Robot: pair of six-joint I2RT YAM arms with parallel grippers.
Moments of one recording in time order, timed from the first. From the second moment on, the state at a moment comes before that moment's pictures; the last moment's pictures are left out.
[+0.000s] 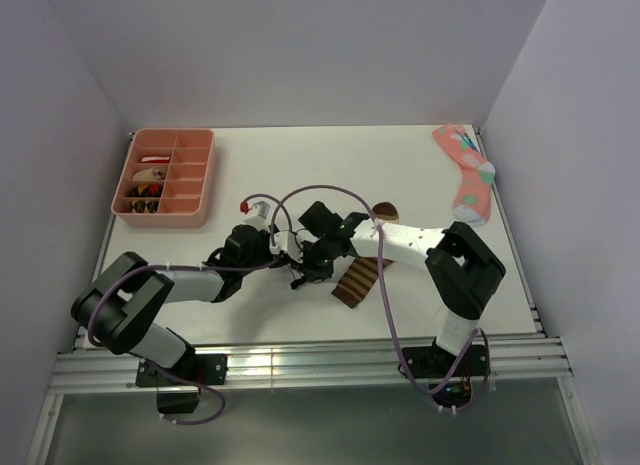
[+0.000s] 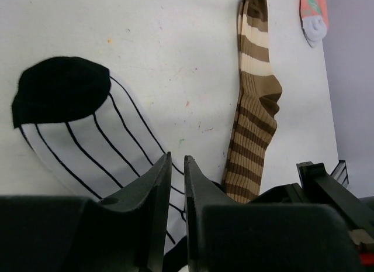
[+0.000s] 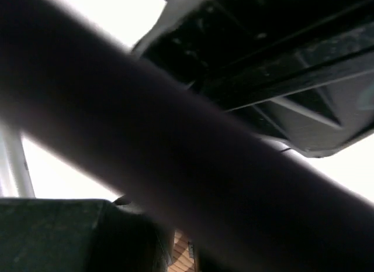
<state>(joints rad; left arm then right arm) -0.64 1.51 0.44 0.66 0.13 -0.81 0.84 1.74 1.12 -0.50 -0.41 -0.58</state>
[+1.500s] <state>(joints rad) -0.79 1.40 0.12 1.04 0.00 -0.62 0.65 2.36 1.80 -1.26 -0.79 -0.57</state>
